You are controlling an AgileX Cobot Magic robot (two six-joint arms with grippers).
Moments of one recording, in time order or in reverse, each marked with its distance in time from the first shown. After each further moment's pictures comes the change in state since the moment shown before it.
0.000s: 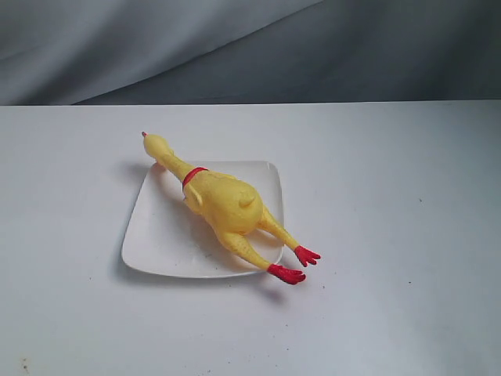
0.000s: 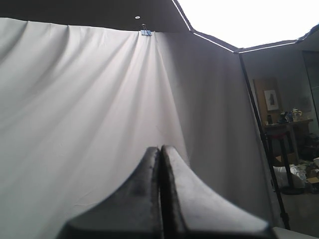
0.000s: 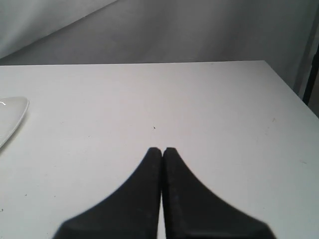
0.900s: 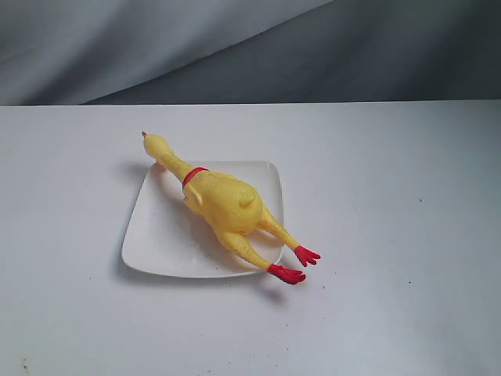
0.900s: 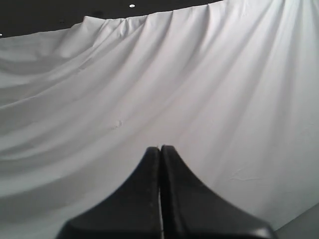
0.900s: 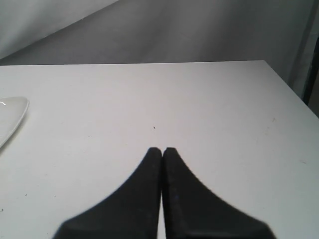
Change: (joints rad) left arm 0.571 0.000 0.000 0.022 0.005 0.000; right arm 0.000 0.000 0.000 0.000 0.000 0.000
